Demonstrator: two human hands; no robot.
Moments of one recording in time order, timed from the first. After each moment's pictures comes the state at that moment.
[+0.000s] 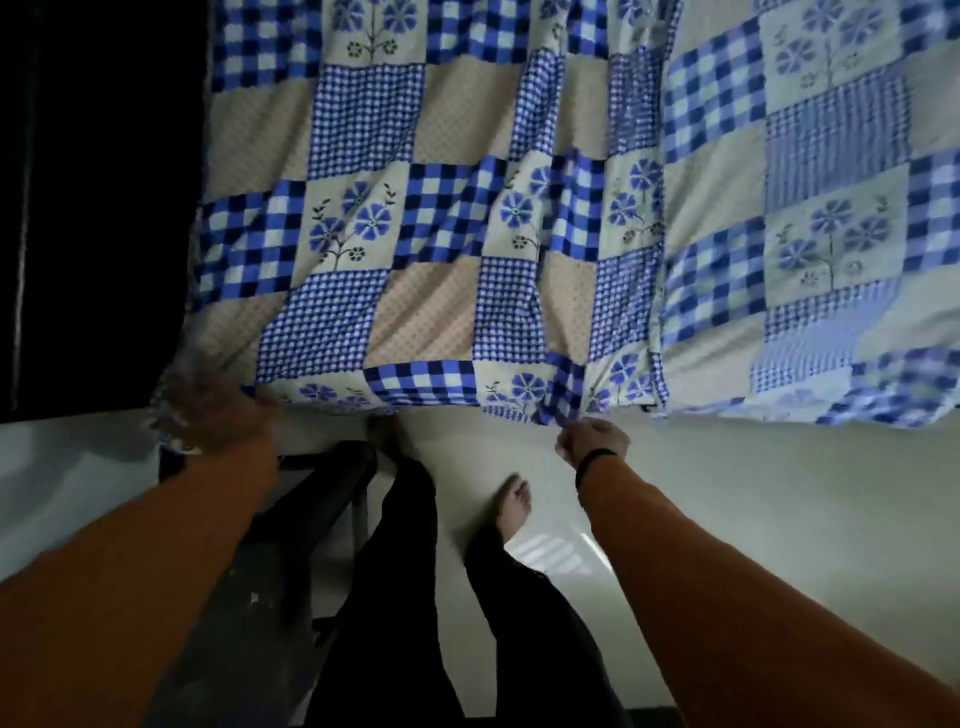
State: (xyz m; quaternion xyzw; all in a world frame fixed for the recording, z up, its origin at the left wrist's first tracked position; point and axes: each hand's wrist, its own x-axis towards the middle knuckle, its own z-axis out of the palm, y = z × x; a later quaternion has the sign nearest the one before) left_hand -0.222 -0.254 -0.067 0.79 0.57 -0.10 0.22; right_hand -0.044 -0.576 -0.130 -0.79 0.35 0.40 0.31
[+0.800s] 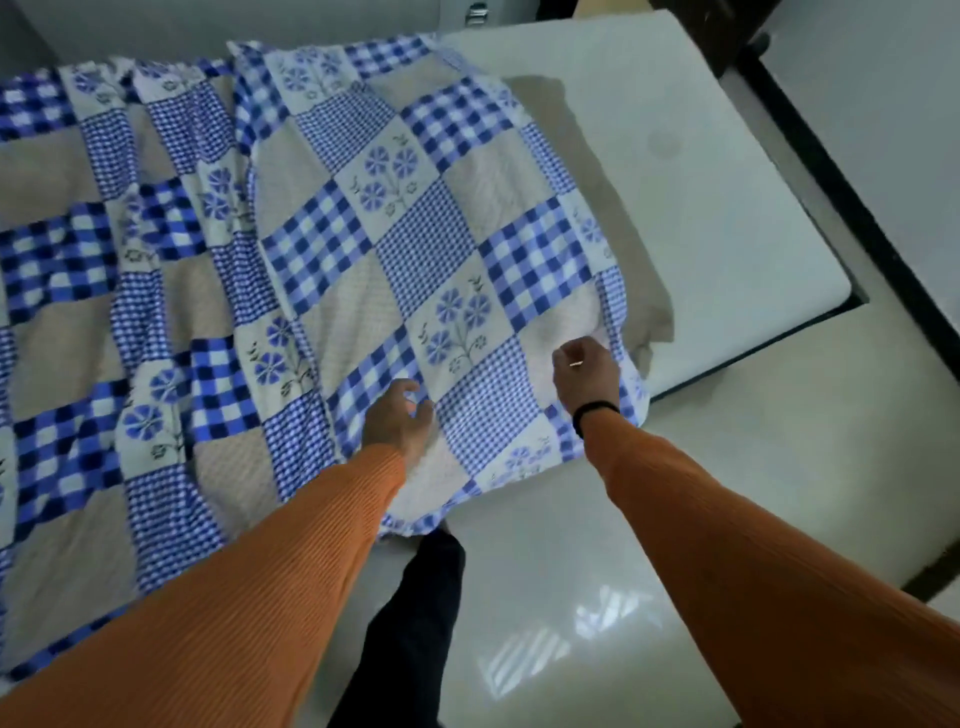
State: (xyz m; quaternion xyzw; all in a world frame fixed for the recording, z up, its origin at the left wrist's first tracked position) left_hand 0.179 -0.637 -0.041 0.82 0.25 -0.21 0.48; right_hand 0.259 -0.874 -0.002 -0.92 0.19 0.06 0.34
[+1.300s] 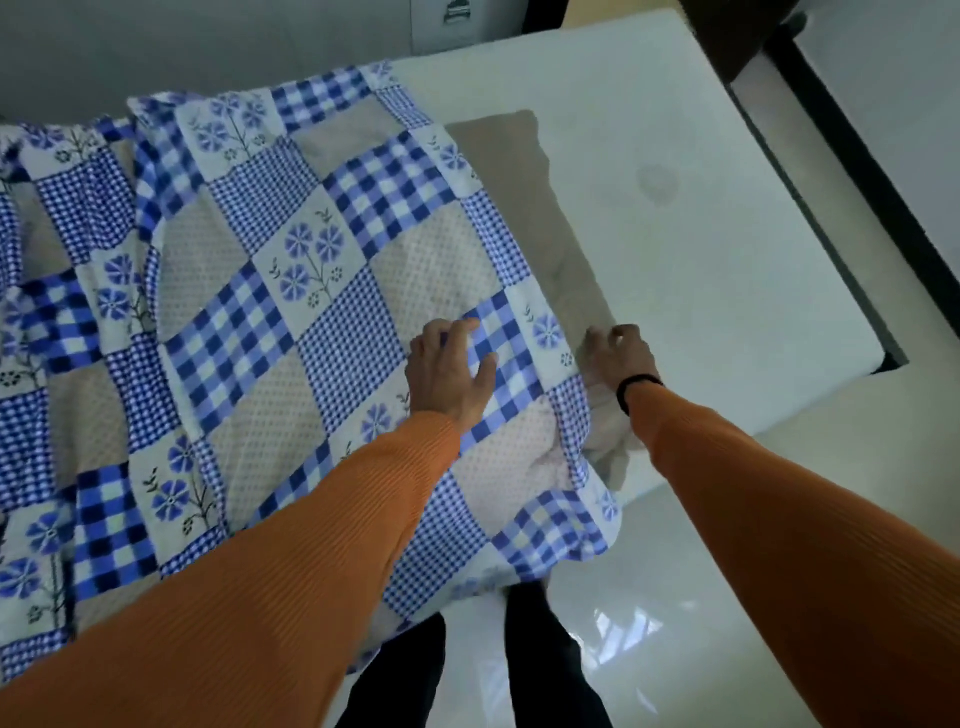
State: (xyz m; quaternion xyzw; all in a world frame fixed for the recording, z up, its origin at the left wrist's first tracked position) left_hand 0.435 -0.768 -0.021 0.93 0.11 -0.06 0.35; right_hand 0.517 -1.003 -0.029 -0.90 0.25 0.21 0.29
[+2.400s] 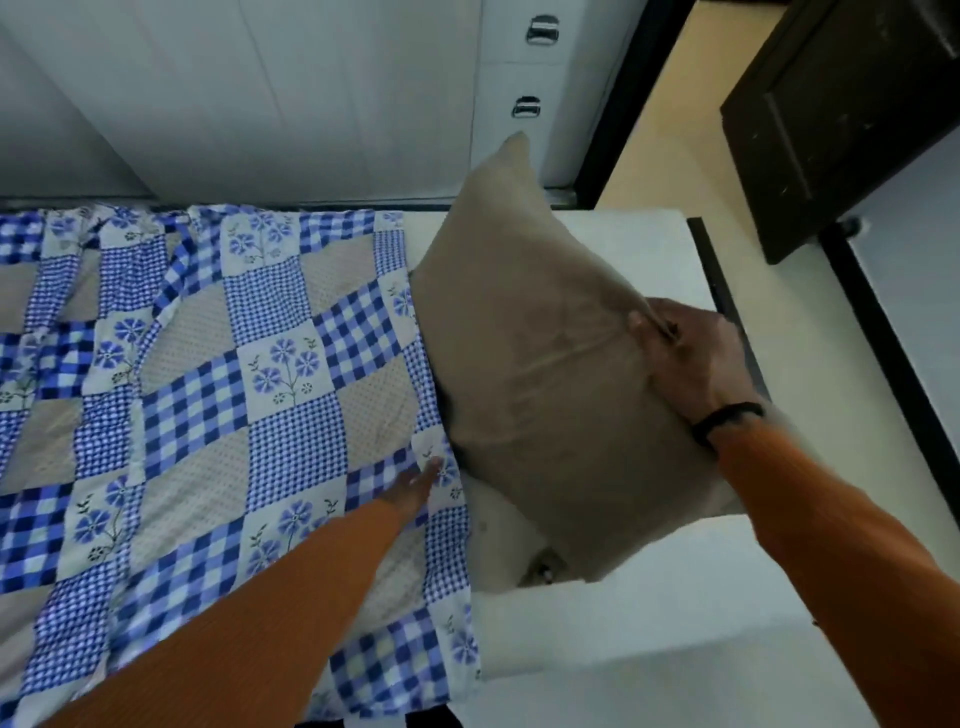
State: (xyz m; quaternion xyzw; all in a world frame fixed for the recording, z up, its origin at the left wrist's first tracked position) left_hand 0.548 -0.895 -0.090 0.66 0.43 -0.30 0.55; right_hand 0.759 -1.127 0.212 -0.94 -0.18 0.02 0.28
